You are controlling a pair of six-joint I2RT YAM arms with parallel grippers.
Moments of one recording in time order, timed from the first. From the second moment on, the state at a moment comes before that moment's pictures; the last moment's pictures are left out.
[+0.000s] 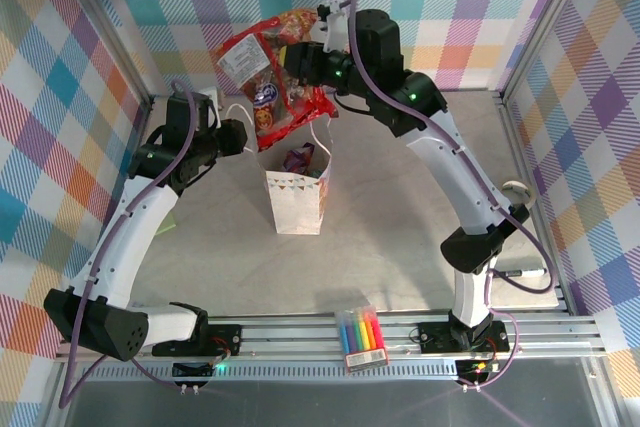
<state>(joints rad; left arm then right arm) -0.27 1.27 1.41 -0.74 0.01 -0.40 0.73 1.90 2.44 -0.68 -0.21 0.54</state>
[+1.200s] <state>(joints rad) -0.27 1.27 1.41 -0.74 0.02 -0.40 0.73 1.91 2.45 -0.92 -0.10 0.39</state>
